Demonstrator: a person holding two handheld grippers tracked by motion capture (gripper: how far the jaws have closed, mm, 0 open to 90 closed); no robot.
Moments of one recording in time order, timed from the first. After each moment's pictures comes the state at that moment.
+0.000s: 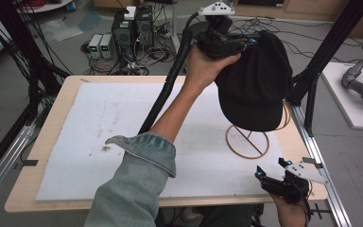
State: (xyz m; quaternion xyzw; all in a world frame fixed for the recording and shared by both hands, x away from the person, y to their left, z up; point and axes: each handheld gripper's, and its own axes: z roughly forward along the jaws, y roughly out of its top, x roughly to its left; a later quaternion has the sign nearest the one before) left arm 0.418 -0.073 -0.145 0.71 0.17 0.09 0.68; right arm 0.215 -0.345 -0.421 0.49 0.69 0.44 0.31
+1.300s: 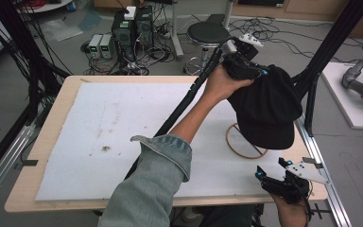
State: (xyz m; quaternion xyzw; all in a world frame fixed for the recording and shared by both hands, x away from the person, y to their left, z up) left arm 0.441 -0.139 -0.204 0.81 0.16 0.08 0.56; right arm 0.215 -0.345 -0.420 0.49 0.68 0.44 0.31
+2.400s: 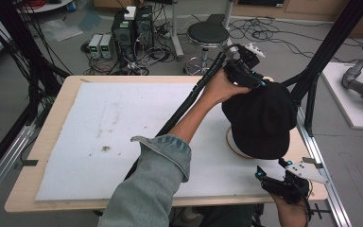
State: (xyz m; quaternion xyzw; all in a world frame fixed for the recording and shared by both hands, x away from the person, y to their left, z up) left arm 0.447 -0.144 -0.219 0.85 0.13 0.08 0.51; right arm 0.215 -0.346 -0.421 0.49 0.69 0.44 0.31
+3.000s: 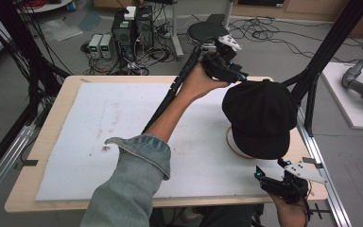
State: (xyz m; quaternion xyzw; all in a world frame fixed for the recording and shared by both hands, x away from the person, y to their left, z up) left arm 0.448 -0.078 -0.206 0.84 0.17 0.11 0.51; right arm 0.216 -0.344 -0.422 0.49 0.69 0.44 0.31
